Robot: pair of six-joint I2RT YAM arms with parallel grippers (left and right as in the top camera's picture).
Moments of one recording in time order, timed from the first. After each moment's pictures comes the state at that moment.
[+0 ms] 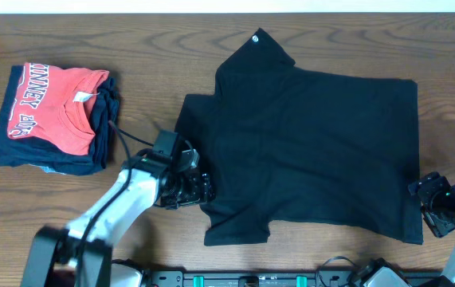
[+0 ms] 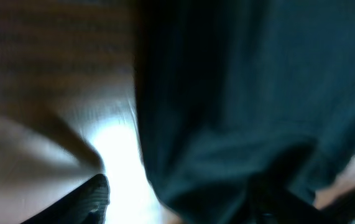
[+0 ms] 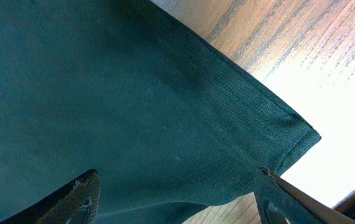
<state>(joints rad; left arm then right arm) -0.32 1.49 0.67 -0.62 0.44 -0.42 -0.76 1.20 0.79 -0.97 -0.19 0.35</state>
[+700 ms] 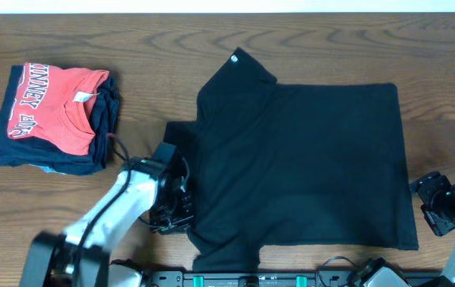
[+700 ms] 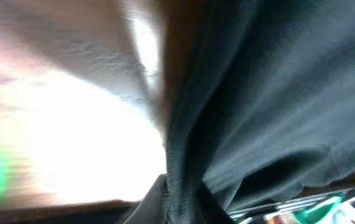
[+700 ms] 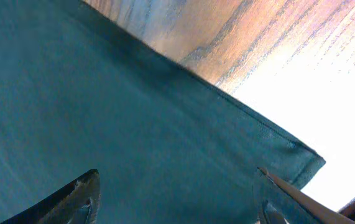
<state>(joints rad) -0.32 1.43 0.66 -0.98 0.41 -0.51 -0.76 1.20 0.79 -0.96 -0.19 0.35</state>
